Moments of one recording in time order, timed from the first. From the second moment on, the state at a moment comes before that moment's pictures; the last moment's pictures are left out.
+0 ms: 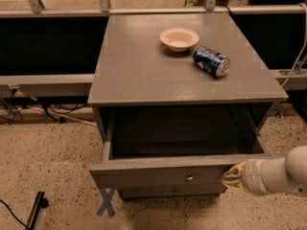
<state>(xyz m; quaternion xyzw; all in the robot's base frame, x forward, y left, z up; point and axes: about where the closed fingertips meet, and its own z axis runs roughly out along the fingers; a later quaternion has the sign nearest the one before) 0.430 -0.246 0.603 -0.70 0.65 0.01 0.29</state>
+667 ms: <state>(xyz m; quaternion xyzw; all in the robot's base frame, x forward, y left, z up) 0.493 -0.229 0.601 -0.71 0.63 0.01 0.30</state>
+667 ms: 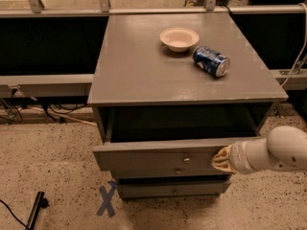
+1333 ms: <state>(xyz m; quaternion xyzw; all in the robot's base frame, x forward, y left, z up) 0.539 -0.217 0.596 -0.71 0.63 0.01 0.31</state>
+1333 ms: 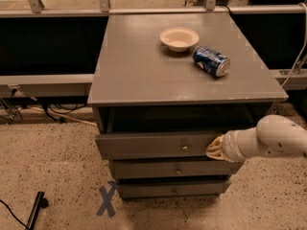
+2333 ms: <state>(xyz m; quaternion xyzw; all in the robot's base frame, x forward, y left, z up) 0.564 -0.213 0.595 -0.70 0.63 0.03 0.34</state>
